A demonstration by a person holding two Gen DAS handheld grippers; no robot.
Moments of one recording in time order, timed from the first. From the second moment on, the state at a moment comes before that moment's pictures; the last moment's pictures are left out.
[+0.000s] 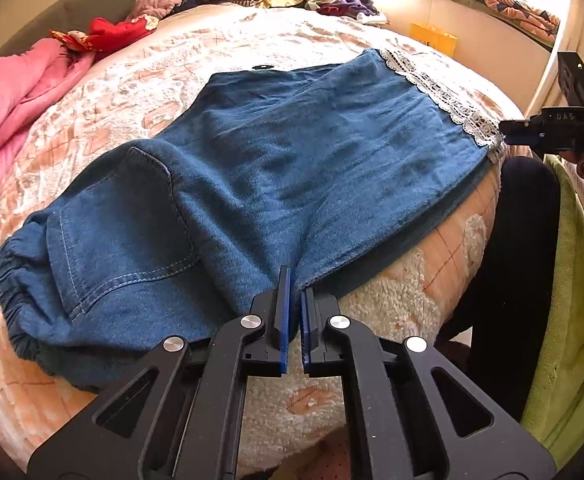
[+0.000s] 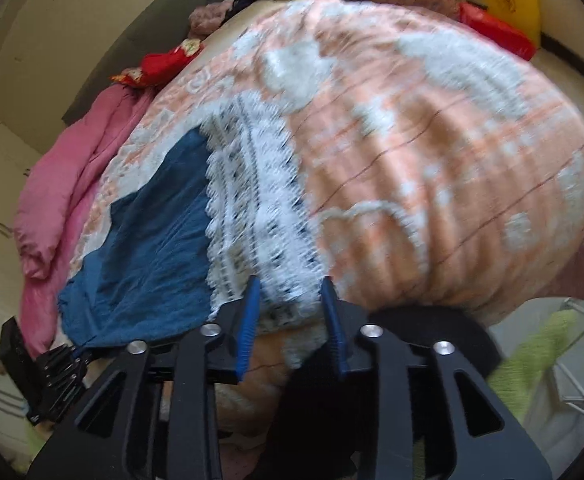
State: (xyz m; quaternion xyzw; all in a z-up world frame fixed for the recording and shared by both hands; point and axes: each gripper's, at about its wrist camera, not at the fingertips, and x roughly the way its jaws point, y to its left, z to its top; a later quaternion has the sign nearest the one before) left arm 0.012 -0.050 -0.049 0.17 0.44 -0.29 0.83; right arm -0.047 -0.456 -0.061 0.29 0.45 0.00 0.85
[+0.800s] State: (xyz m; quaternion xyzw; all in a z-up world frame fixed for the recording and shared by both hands) left arm 0.052 0.100 -0.012 0.00 0.45 -0.09 0.89; right arm -0.009 -0.374 -0.029 0.12 0.43 0.10 0.89
